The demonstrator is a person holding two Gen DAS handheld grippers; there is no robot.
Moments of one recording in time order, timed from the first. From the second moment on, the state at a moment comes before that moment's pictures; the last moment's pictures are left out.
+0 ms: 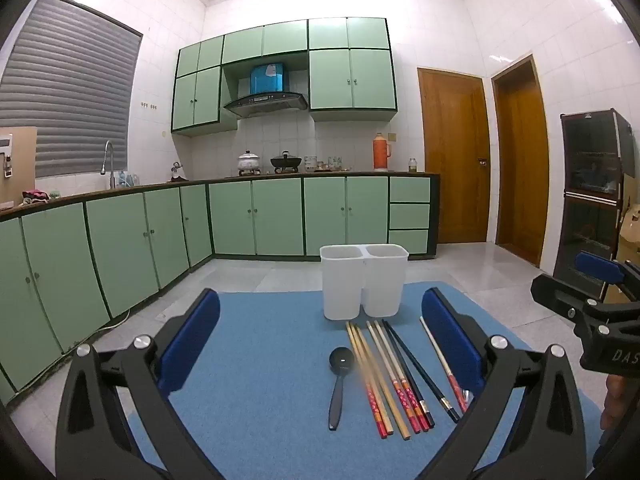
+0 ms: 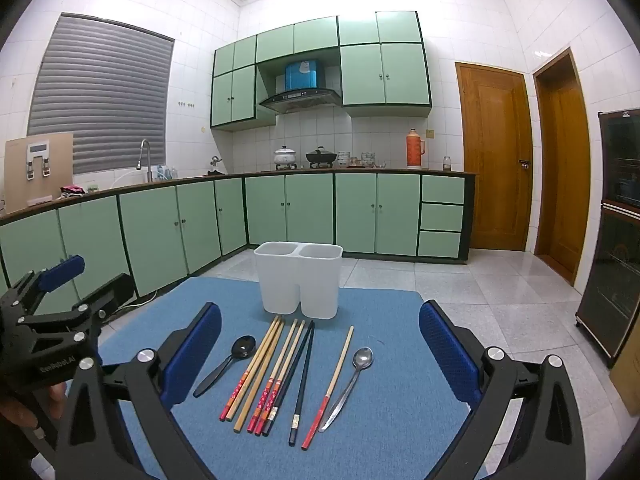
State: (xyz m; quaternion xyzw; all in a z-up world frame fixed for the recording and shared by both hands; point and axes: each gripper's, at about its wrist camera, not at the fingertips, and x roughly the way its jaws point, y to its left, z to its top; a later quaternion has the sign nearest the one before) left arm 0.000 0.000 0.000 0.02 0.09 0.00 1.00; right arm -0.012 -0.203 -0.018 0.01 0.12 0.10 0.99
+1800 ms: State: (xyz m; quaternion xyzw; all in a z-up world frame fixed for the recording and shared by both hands) left arm 0.005 0.005 -0.009 0.02 0.10 0.00 1.00; right arm -0.012 -0.205 -0.019 0.02 0.12 0.09 0.99
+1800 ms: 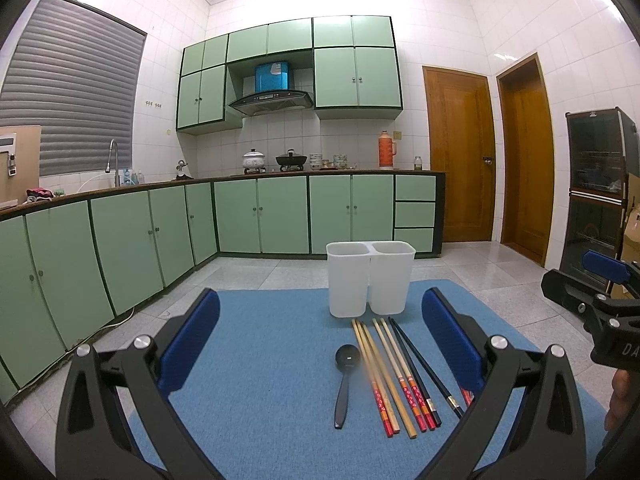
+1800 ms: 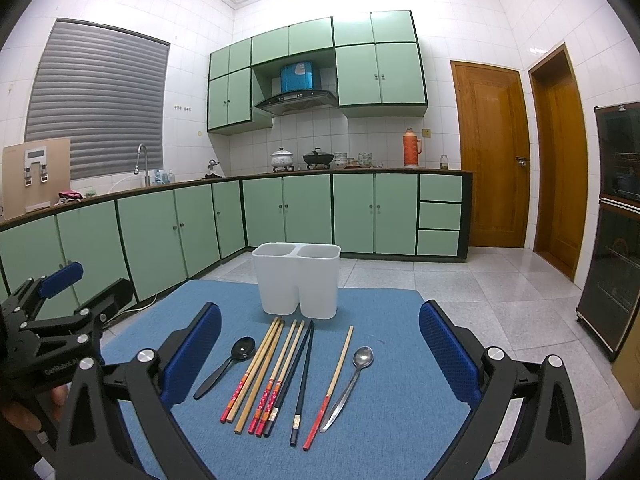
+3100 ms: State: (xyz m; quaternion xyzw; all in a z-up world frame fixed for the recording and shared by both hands) left arm 0.006 0.004 -0.010 0.02 0.10 0.00 1.00; right arm -0.010 -0.204 -0.023 0.02 0.12 0.09 0.99
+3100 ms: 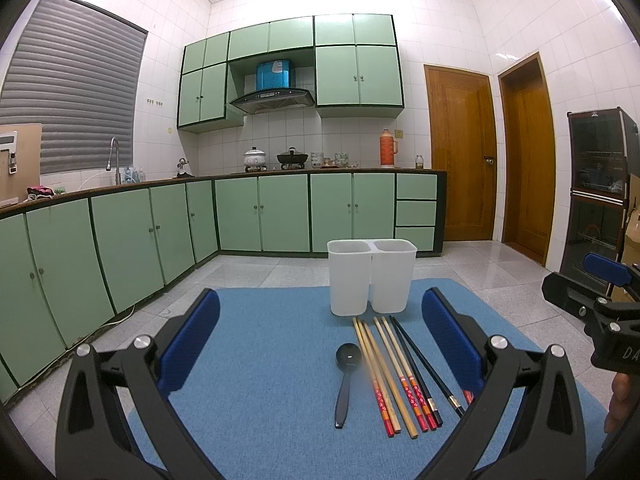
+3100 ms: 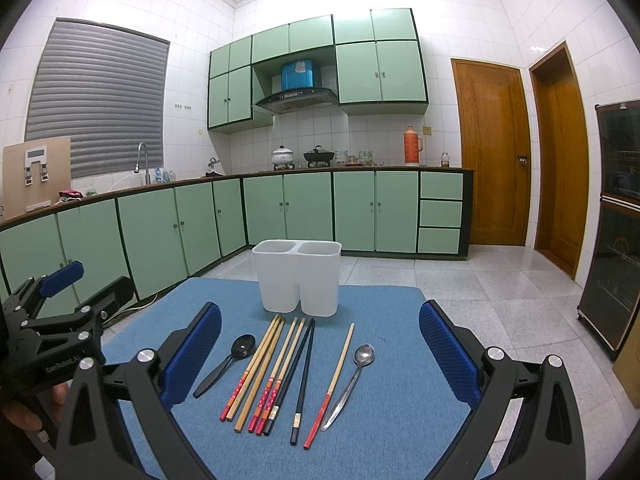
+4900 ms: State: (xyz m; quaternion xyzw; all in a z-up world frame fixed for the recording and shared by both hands) left arm 0.214 0.013 -0.119 -0.01 0.46 -0.03 0.89; right arm 0.207 -0.226 -0.143 0.09 0.45 0.09 0.88
